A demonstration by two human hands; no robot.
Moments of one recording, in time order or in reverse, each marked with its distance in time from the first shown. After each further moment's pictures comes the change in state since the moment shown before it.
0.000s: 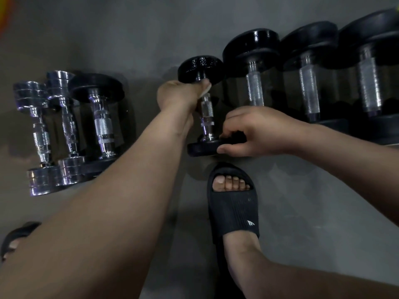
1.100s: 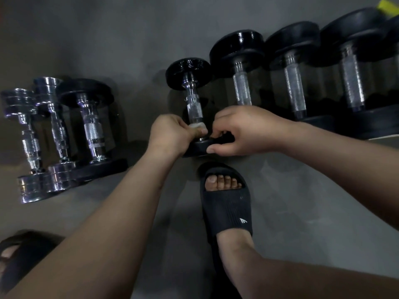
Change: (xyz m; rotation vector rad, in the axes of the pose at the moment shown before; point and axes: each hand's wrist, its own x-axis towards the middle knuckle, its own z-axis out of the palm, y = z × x) left_hand -0.044 -0.031 -0.033 0.762 -0.137 0.153; right_hand -0.001 -0.004 -0.001 -0.088 -0.008 0.044
